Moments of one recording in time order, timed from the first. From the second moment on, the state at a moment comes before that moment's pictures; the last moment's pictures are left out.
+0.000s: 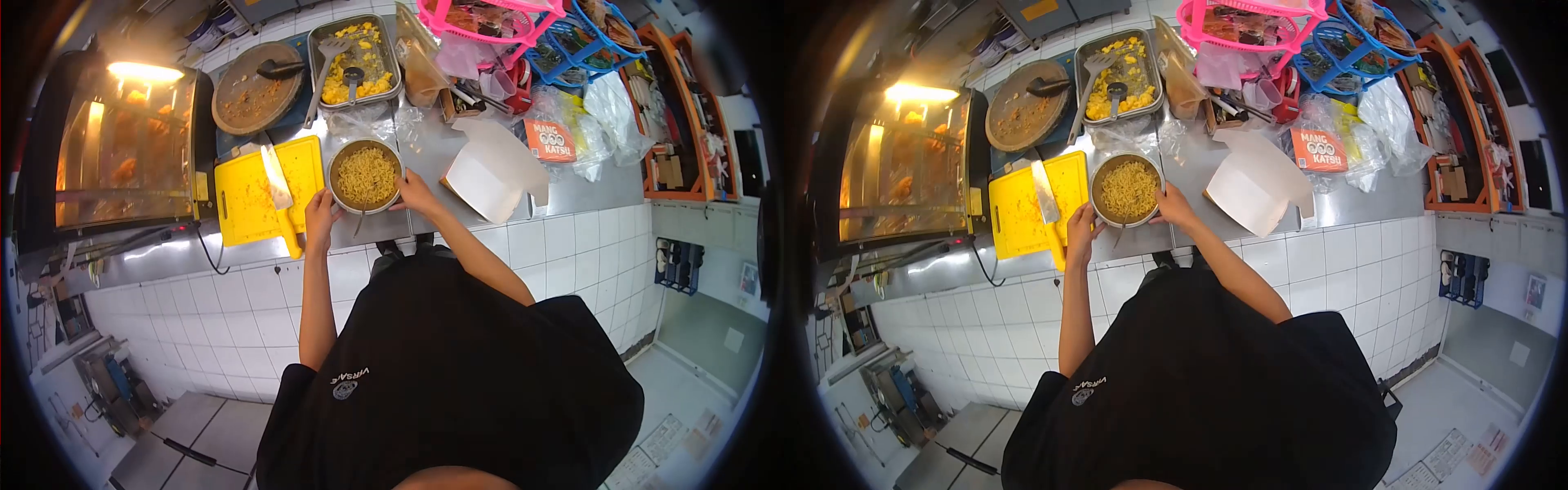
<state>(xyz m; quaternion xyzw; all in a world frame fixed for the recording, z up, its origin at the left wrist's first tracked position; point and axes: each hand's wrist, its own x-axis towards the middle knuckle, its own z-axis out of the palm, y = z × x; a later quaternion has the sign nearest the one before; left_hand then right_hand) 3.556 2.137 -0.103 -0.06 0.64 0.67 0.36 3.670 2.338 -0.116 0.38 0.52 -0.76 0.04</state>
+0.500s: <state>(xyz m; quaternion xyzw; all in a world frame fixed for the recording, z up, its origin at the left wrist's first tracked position) 3.591 2.159 -0.105 0.03 0.57 0.68 0.45 3.724 2.292 -0.023 0.42 0.69 -0.57 0.18</state>
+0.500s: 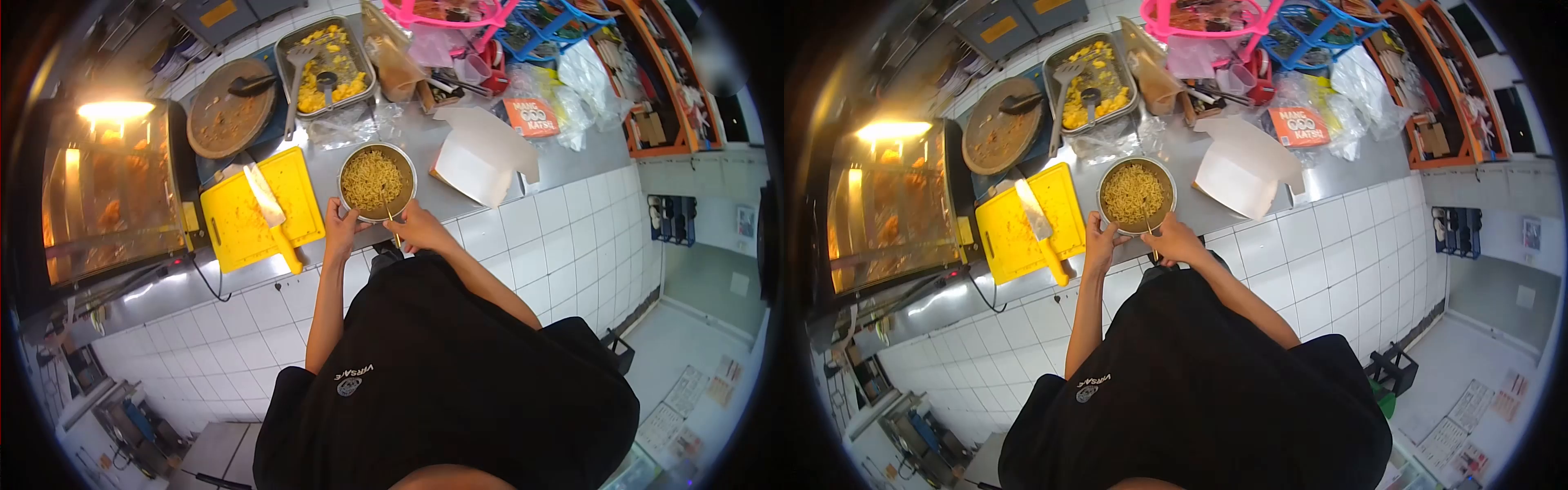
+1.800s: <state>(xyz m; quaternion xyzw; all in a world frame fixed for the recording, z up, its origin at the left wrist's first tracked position) 3.637 2.362 -0.040 0.60 0.71 0.36 -0.06 3.860 2.406 -0.042 0.39 0.88 -0.27 0.00</state>
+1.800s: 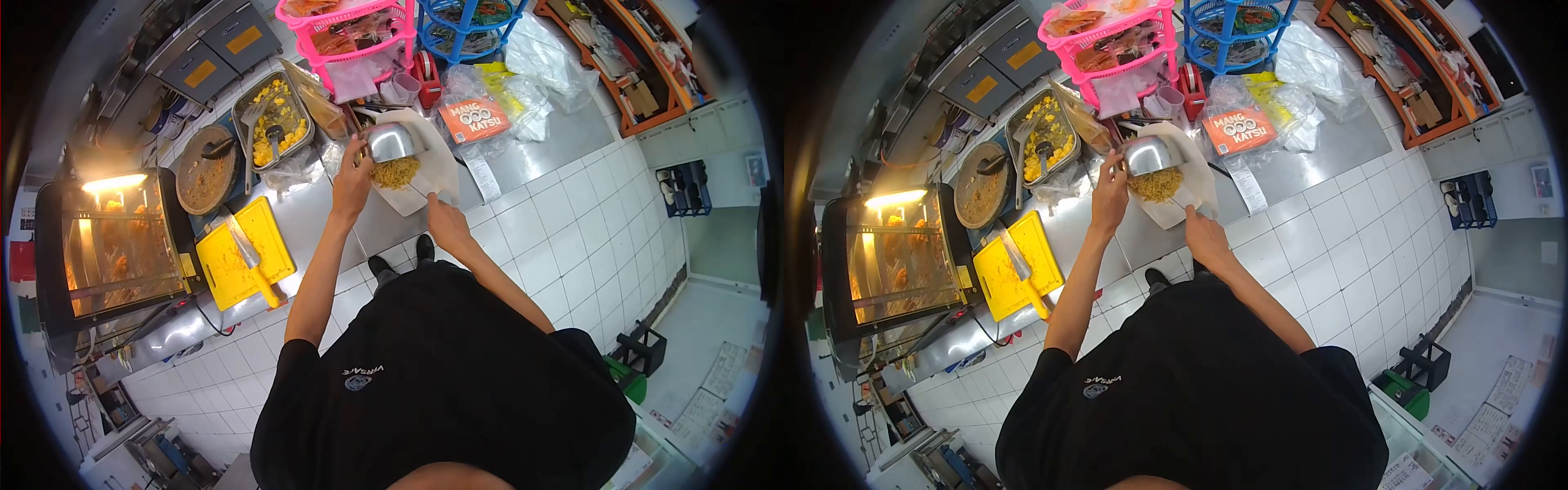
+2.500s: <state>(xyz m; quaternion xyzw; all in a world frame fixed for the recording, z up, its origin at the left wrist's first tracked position) 3.630 2.353 -0.043 0.48 0.72 0.50 -0.02 3.862 2.450 0.003 0.36 0.91 -0.20 0.00</state>
